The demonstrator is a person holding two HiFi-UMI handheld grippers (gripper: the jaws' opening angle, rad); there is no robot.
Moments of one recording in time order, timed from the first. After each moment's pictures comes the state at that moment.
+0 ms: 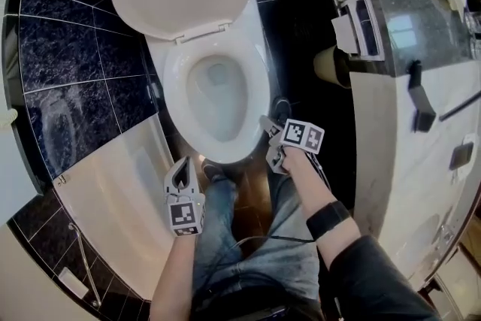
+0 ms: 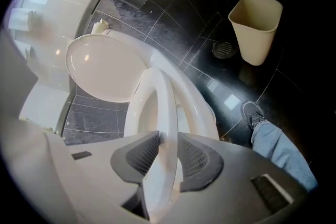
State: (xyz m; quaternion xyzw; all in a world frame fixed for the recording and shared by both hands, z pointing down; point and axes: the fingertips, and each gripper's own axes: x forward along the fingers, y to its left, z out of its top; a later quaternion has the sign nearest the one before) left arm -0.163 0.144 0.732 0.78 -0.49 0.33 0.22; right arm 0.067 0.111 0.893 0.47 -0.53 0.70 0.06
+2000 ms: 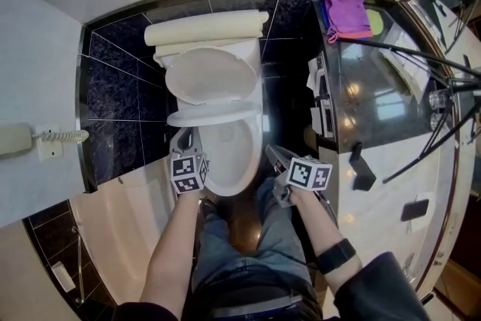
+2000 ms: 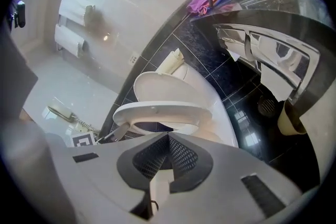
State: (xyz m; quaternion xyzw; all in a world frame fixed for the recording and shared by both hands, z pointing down) left arm -0.138 -0.116 0.582 0.74 -0.60 0.21 0.20; right arm 0.089 -0.048 0.595 0.41 -0.71 0.57 0.08
